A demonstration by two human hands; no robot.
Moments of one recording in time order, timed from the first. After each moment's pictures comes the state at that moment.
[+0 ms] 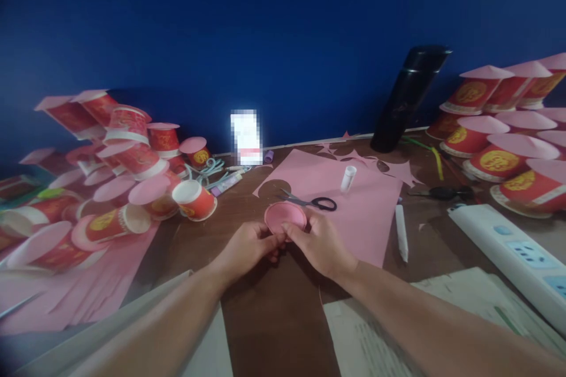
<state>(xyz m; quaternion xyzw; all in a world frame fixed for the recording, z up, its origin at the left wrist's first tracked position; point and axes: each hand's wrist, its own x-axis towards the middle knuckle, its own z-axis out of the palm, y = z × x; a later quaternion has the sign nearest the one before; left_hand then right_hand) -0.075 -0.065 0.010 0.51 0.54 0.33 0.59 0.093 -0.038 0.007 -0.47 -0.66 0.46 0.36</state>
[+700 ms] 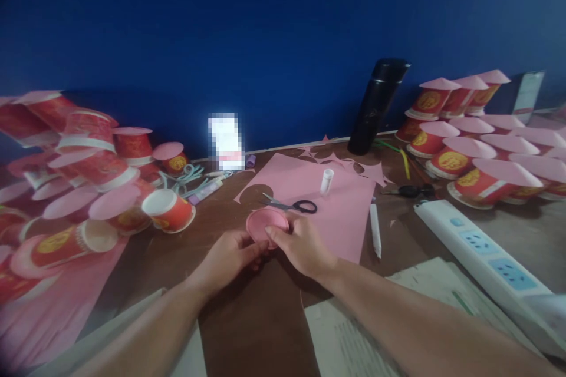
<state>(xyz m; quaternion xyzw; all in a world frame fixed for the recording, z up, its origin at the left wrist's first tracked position) -0.070 -0.065 0.022 0.52 0.55 0.30 0.58 0.094 -0.036 0.011 -0.45 -0.64 0.51 0.36</state>
